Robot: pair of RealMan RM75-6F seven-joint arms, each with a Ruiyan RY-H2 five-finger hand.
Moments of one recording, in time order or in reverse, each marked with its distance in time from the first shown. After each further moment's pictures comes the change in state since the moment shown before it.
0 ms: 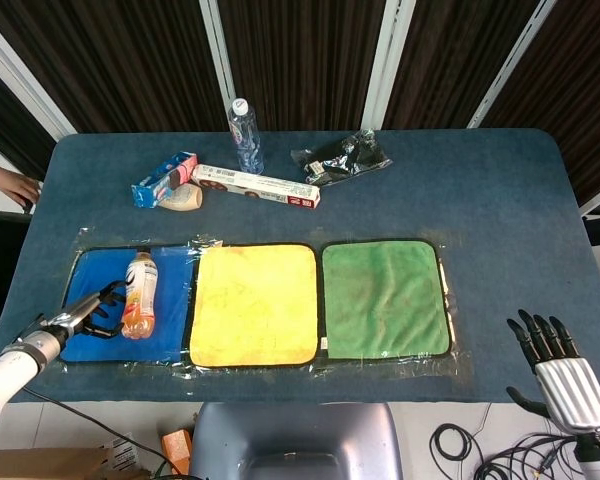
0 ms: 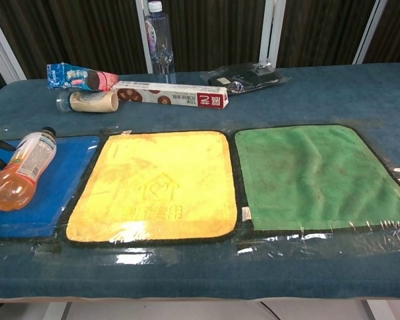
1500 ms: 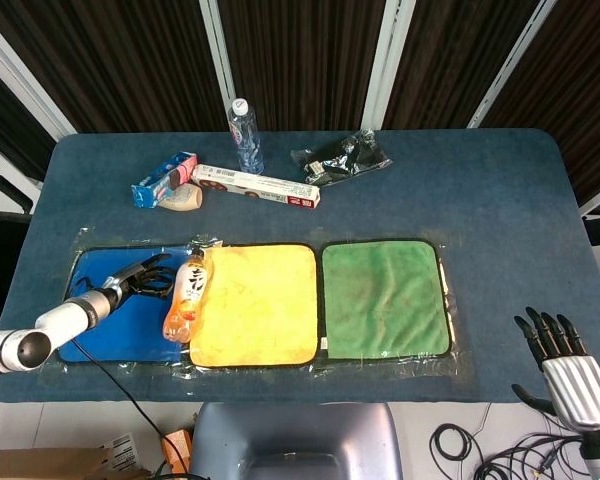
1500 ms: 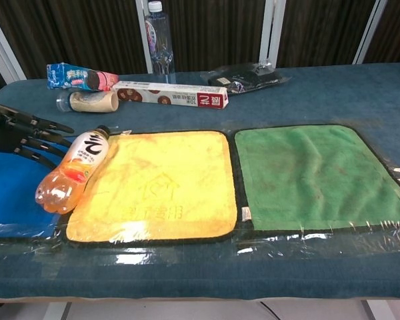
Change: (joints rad) left arm 0.001 -0.257 -0.515 0.260 -0.134 -0.524 -0.098; right arm 0.000 0.008 0.010 0.007 0.021 -0.006 0.023
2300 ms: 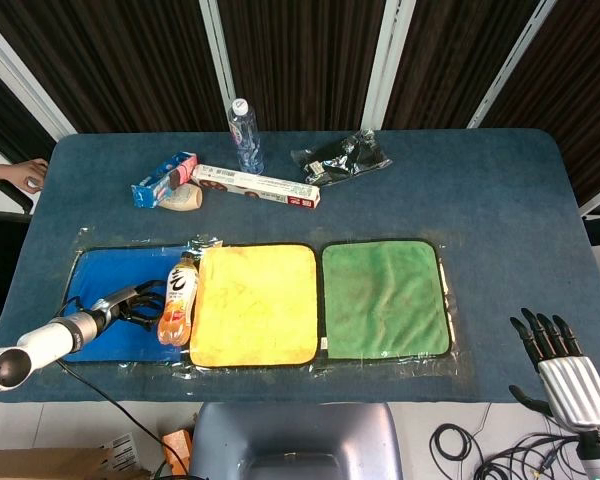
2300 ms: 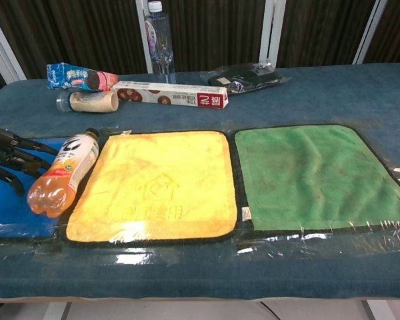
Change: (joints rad) left arm -0.012 0.166 0.198 -0.189 -0.181 0.068 0.191; right arm 0.002 -0.005 -0.004 -0.003 -0.007 -0.006 -0.017
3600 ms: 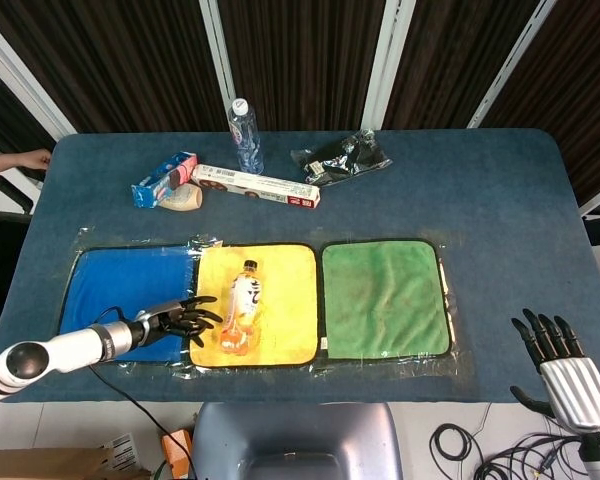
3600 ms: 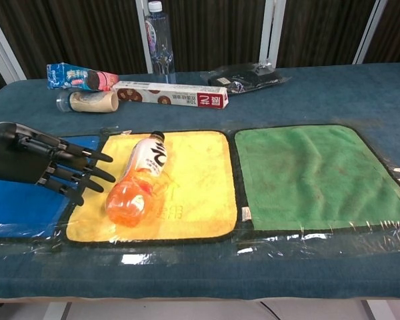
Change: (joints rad) left arm 0.030 -0.079 -0.161 -0.050 -0.276 -0.228 0.105; right arm -0.003 0.004 -0.004 0.006 -0.009 0.009 0.014
